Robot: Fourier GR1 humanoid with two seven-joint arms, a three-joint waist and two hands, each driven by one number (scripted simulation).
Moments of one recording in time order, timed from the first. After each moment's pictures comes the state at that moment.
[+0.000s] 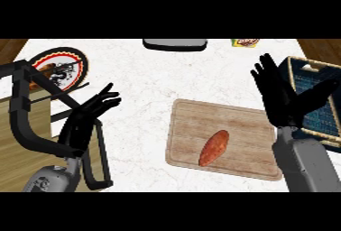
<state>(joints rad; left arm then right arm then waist) -0.16 0.28 -0.25 -1.59 0.13 0.28 0.16 -0.34 -0.19 0.03 -1.43 -0.31 -0.17 0.14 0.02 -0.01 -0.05</state>
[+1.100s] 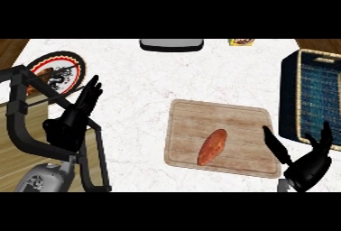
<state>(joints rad) -0.17 0.31 -0.24 -1.60 0.10 0.26 0.14 0.05 -0.05 -0.04 -1.47 0.51 -1.05 0.21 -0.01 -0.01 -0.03</state>
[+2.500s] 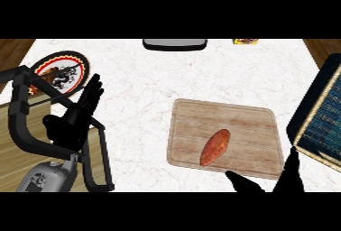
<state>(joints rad) -0.18 0.29 -0.23 -1.59 0.12 0.26 0.15 0.30 0.00 0.37 -1.96 1.01 -0.48 1.10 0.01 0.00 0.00</state>
